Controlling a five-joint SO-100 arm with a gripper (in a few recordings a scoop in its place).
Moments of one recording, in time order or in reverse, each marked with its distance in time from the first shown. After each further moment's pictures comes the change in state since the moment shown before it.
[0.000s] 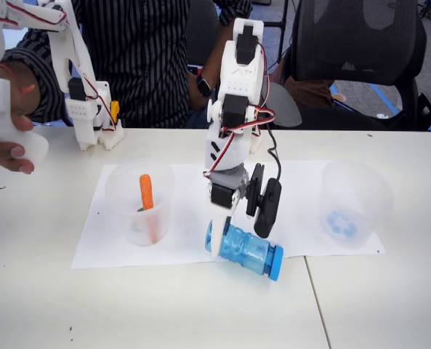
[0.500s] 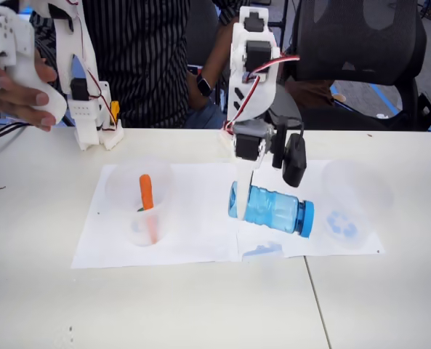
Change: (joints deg) arm -8.0 15.2 0.0 7.1 0.2
